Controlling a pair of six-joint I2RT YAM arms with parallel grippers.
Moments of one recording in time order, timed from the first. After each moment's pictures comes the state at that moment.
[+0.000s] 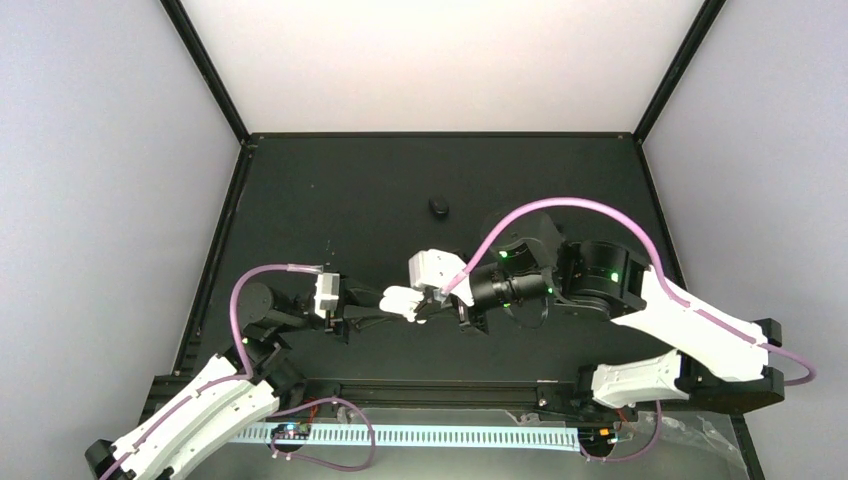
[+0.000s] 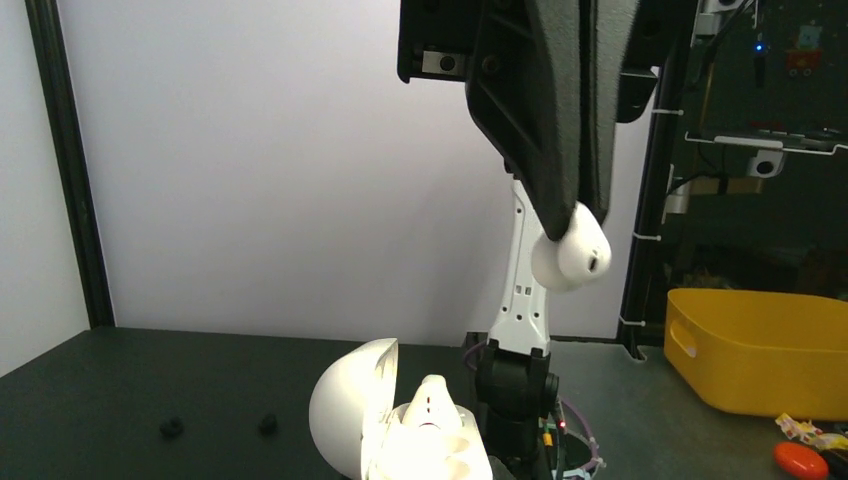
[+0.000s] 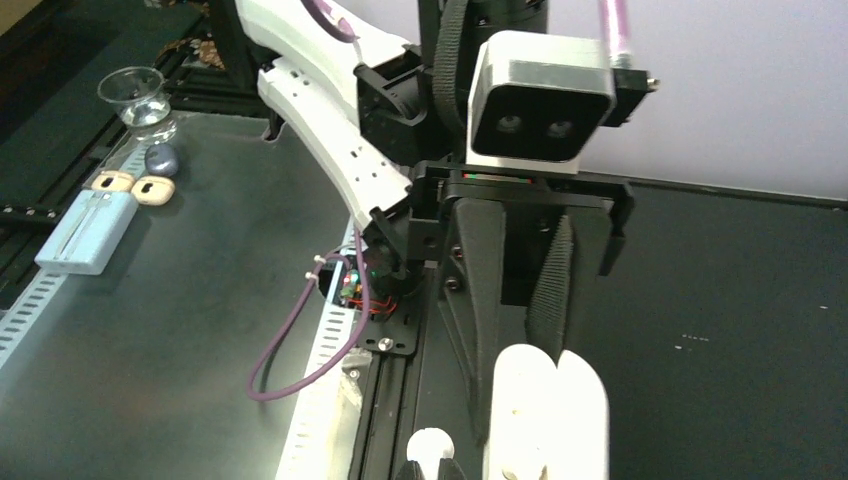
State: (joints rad) left arm -0.70 0.46 0.43 0.31 0.79 -0.24; right arm 1.24 1.21 1.62 -0.90 -0.37 -0.23
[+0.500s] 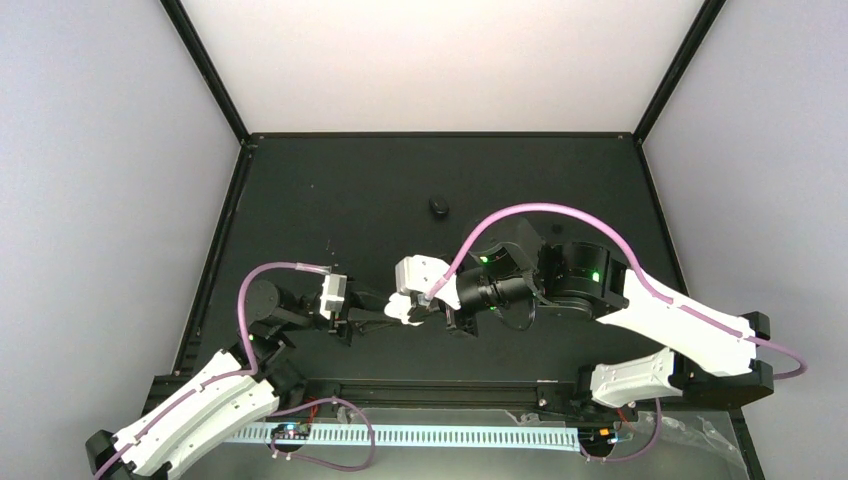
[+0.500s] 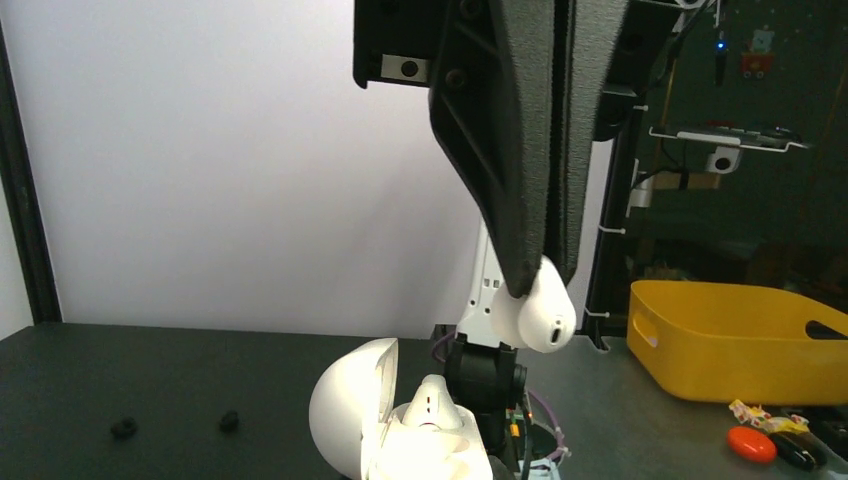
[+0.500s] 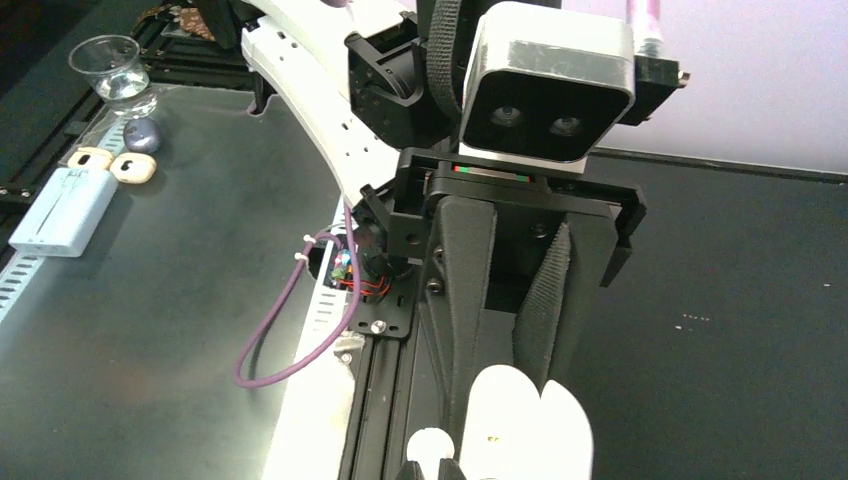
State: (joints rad) left arm -0.72 0.50 0.42 0.35 0.83 -0.26; right arm 1.27 1.26 1.63 -0.92 -0.33 -0.23
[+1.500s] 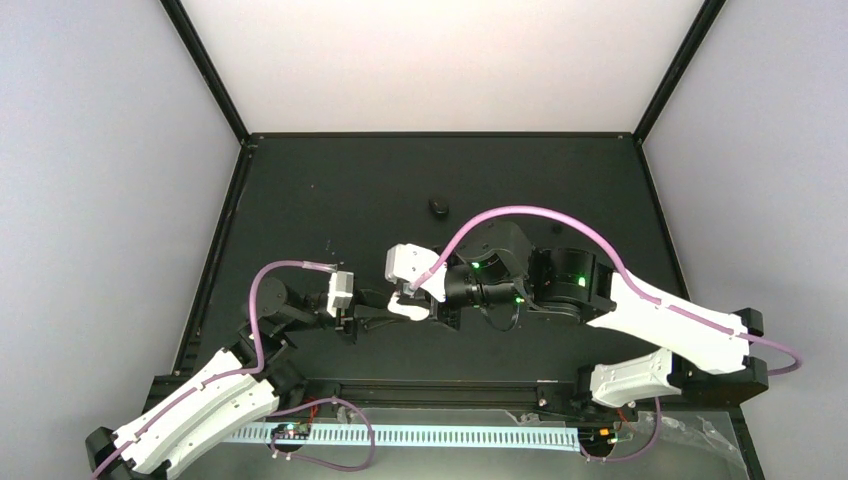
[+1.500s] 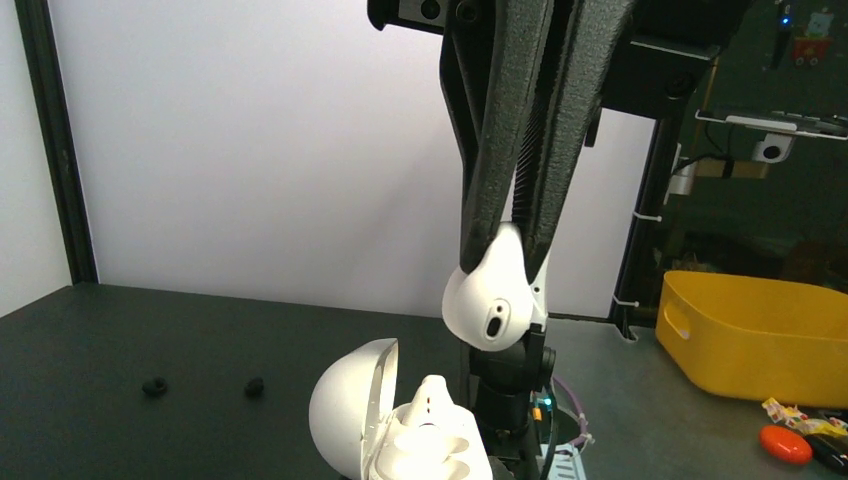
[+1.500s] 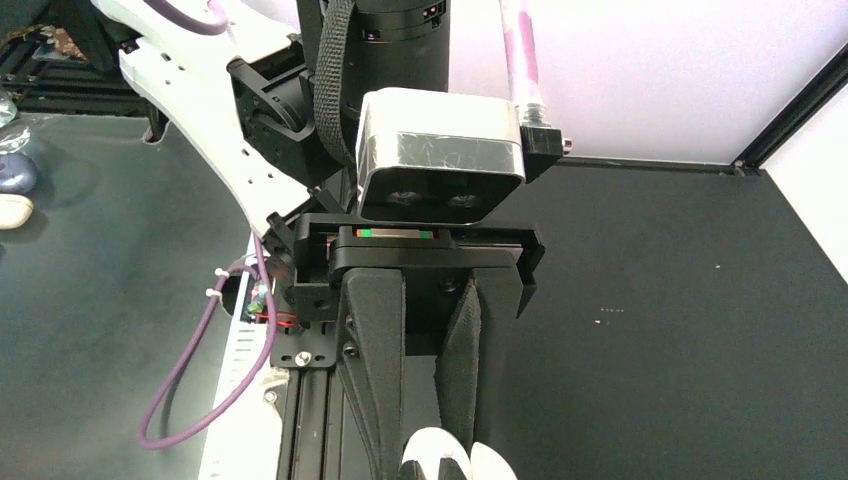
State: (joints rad) left arm -0.74 0.51 0.42 0.28 0.76 -0.22; right arm 1.30 1.27 1.58 -0.80 -0.13 -0.19
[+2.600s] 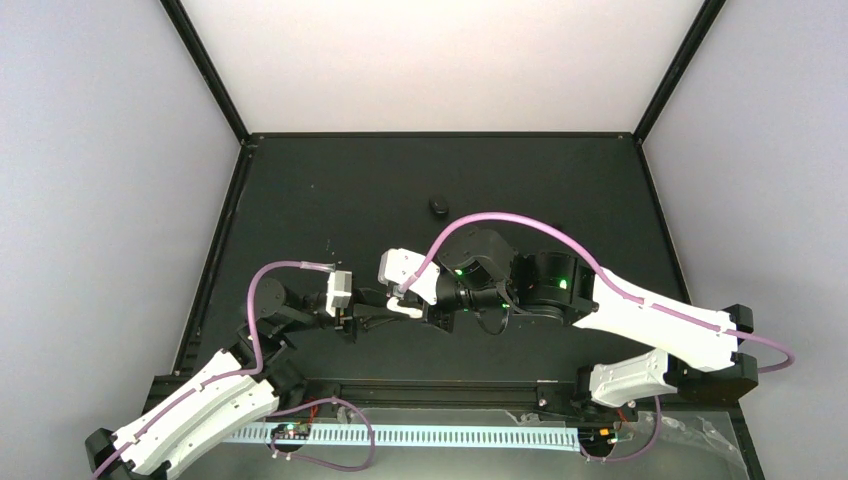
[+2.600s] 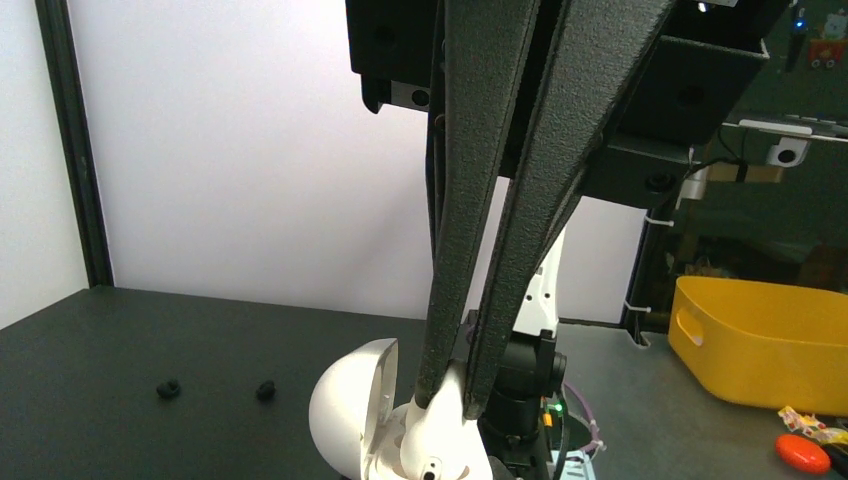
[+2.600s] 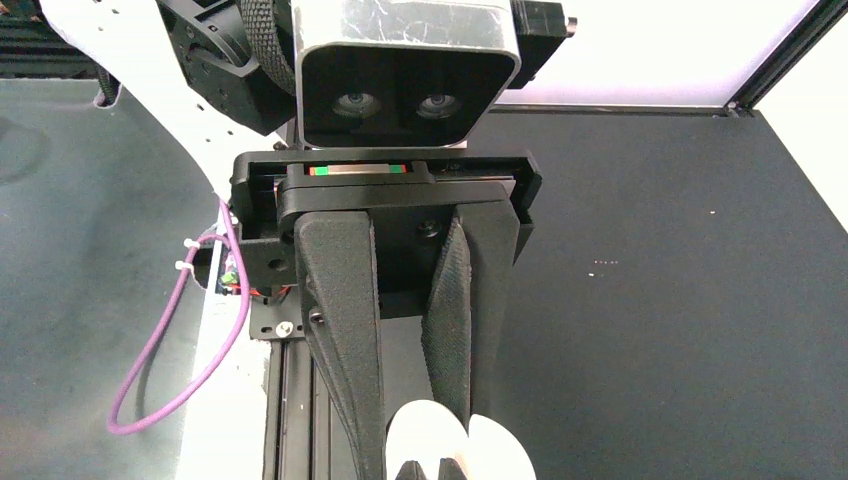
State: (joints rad) left arm -0.74 0.50 0.42 0.28 0.74 -0.22; right arm 1.31 1.30 1.54 -0.80 -0.06 -0.16
